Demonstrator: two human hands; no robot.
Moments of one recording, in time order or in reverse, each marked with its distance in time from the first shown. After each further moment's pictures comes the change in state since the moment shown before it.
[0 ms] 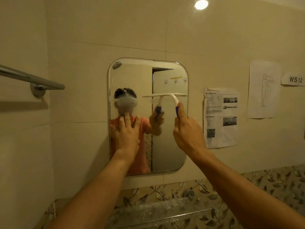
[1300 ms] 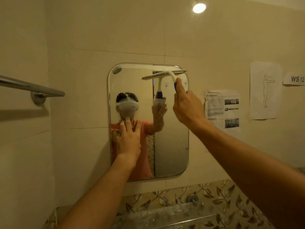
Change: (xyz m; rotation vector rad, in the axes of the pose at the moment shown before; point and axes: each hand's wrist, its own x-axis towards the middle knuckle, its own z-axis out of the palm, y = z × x) left_hand 0.005 0.002 0.001 0.015 -0.011 -0.008; right_hand 0.076 -0.018 -0.031 -0.138 0.095 -0.114
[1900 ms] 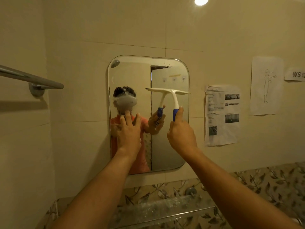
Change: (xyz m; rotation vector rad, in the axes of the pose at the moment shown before) left_hand -0.004 0.003 -0.002 -0.015 0.024 -0.015; right_hand -0.081 -0.006 0.053 0.187 -0.157 0.285
